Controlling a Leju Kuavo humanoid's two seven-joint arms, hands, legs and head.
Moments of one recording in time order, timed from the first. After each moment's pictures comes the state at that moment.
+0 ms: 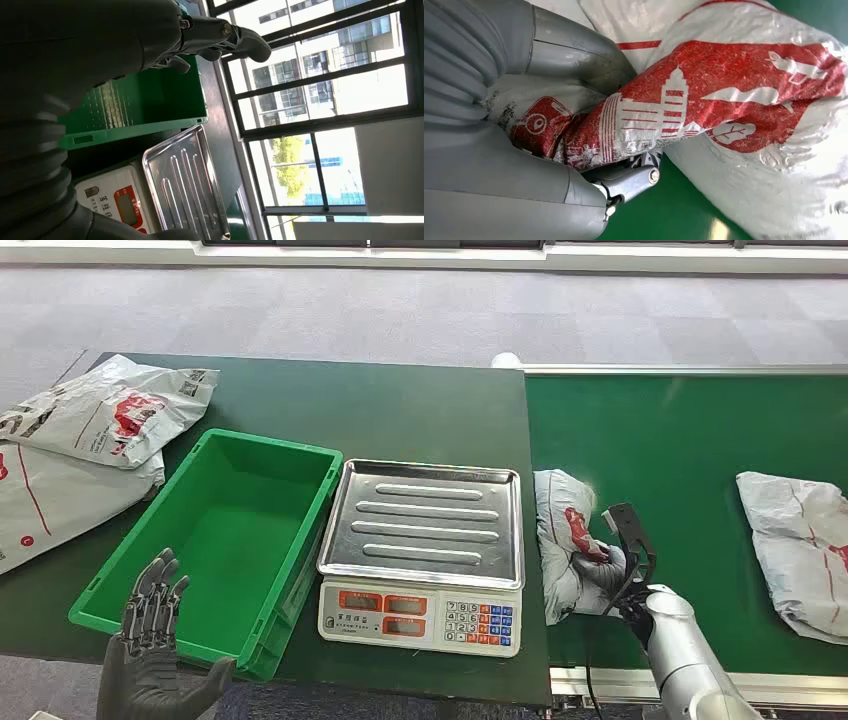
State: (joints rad) left arm 0.44 -0.29 0.12 -2.01 -0.13 -0.36 -0.54; right arm -0.47 -0.15 -0.15 -0.51 0.23 0.22 -0.13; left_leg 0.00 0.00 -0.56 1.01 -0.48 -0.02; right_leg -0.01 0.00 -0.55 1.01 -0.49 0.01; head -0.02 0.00
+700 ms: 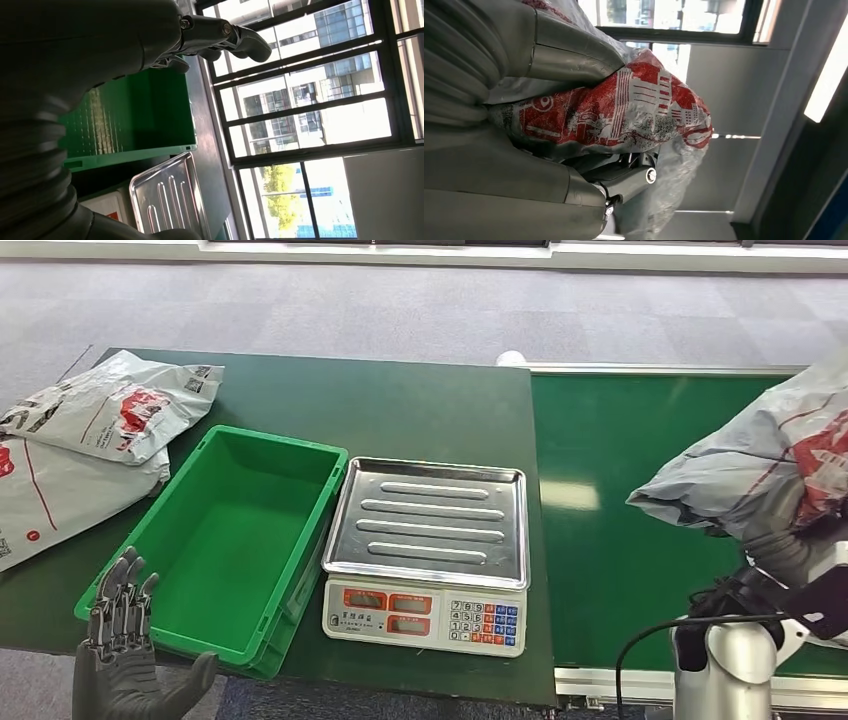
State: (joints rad) left arm 0.46 -0.34 0.11 -2.05 -0.16 -0.29 -0.59; right arm -0.12 -0.02 -0.19 -1.77 0.24 -0.50 -0.55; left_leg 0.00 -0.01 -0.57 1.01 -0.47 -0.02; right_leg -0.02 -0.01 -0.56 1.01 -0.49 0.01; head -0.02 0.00
